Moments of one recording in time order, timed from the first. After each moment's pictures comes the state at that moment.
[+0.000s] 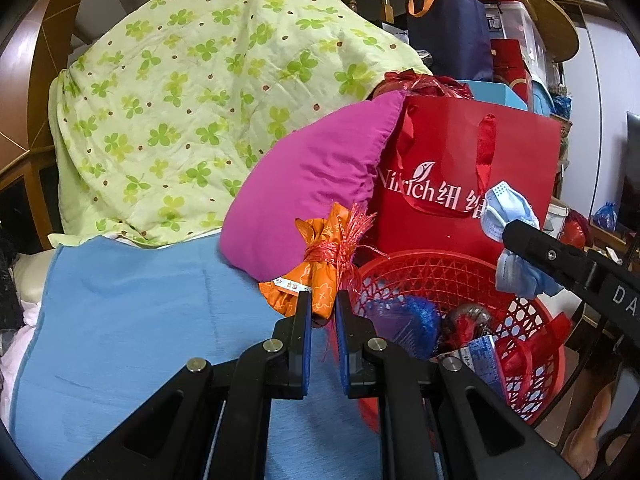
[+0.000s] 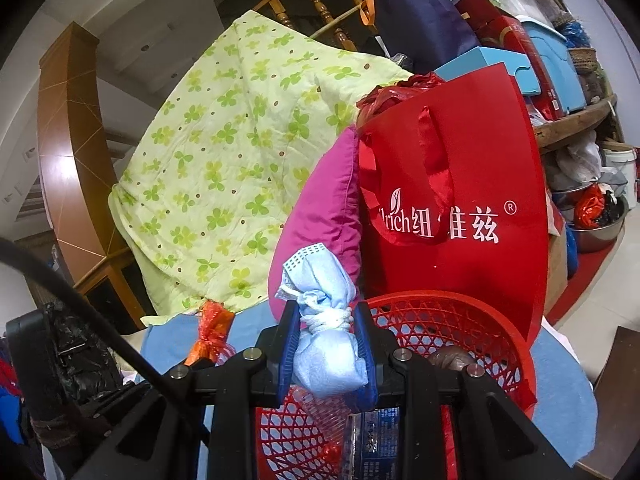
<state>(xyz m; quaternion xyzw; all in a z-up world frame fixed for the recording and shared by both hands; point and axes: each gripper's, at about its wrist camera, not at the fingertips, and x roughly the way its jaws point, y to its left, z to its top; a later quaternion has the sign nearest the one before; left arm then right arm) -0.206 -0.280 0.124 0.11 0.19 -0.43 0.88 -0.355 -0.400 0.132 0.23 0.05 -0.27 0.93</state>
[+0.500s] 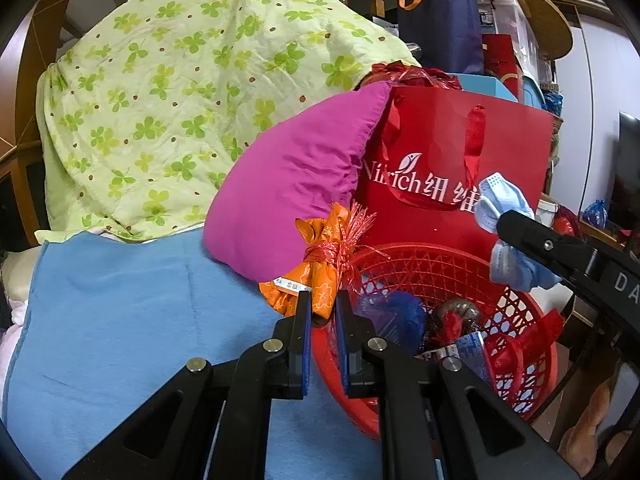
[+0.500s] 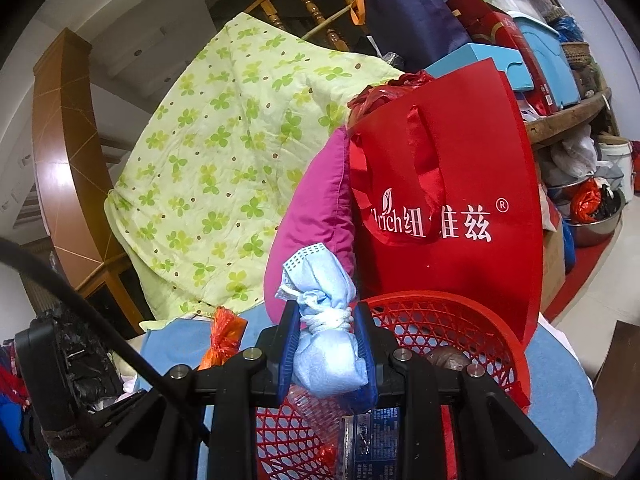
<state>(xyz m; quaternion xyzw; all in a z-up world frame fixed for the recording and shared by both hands) -0.208 -0.291 0.119 0.11 0.20 -0.45 0.86 -0.357 -0.407 0.128 0.25 0.05 -0.28 0.93</state>
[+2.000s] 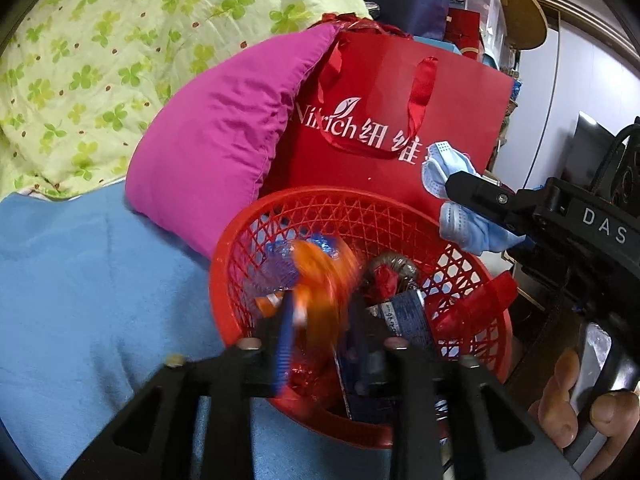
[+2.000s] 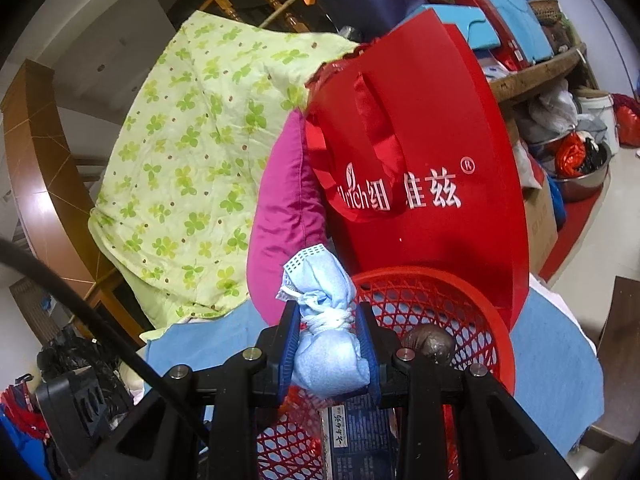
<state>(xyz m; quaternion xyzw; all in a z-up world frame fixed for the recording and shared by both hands) -0.208 -0.315 0.087 0.11 0.29 -0.54 0.78 -0.365 -0.434 0.112 0.32 0.08 -0.29 0.90</state>
